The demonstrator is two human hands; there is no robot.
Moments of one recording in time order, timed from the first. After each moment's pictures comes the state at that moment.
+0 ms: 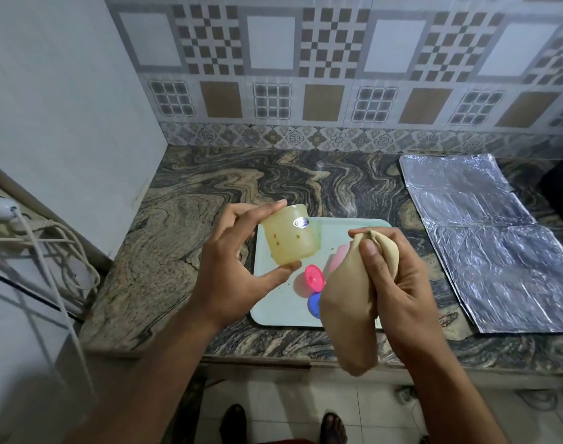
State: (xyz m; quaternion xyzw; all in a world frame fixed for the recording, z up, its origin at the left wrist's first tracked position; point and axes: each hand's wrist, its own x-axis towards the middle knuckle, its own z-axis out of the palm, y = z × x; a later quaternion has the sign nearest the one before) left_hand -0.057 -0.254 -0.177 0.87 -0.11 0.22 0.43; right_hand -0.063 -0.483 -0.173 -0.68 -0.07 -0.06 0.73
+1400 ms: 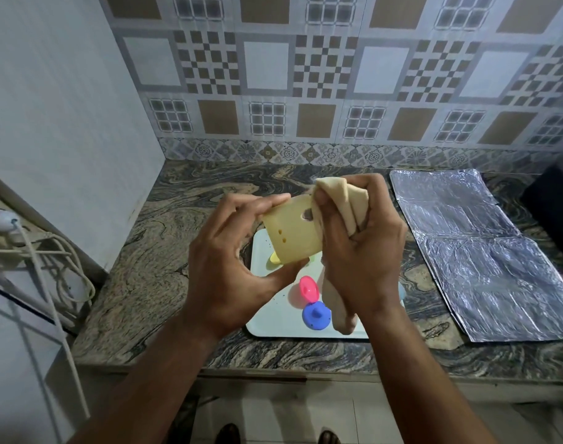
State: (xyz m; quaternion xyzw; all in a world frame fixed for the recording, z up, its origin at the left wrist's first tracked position) left_hand -0.069 -0.271 -0.126 0.86 -0.13 0.28 0.41; right_hand -0.030 -0.437 -0.120 -0.77 -0.08 -0.31 0.56
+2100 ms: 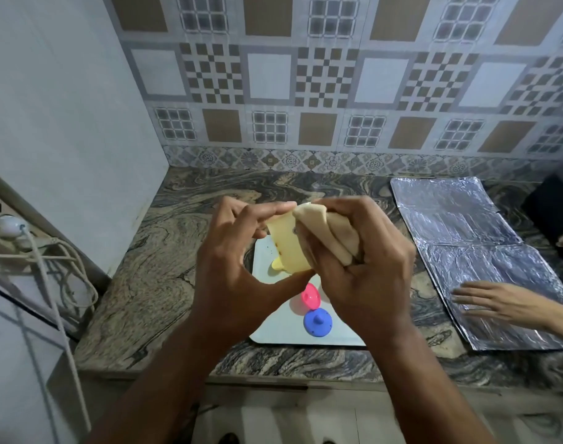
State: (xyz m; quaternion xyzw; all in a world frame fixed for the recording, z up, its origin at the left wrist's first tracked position) left_hand -0.073 -0.275 -0.119 0.84 -0.13 0.29 0.44; right_hand -0.052 -0.445 -0.111 -0.78 -0.22 -0.35 0.46
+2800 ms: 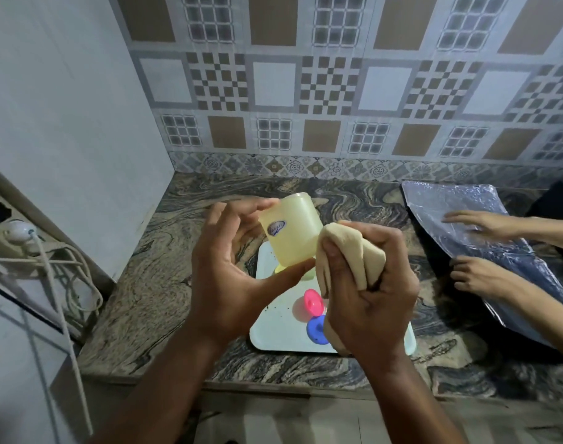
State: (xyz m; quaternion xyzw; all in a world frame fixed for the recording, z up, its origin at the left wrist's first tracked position) left_hand -0.066 -0.271 -0.123 0.77 -0.11 0.28 0.56; right_hand -0.063 -0.440 -0.132 -0.71 -0.14 -0.37 0.58
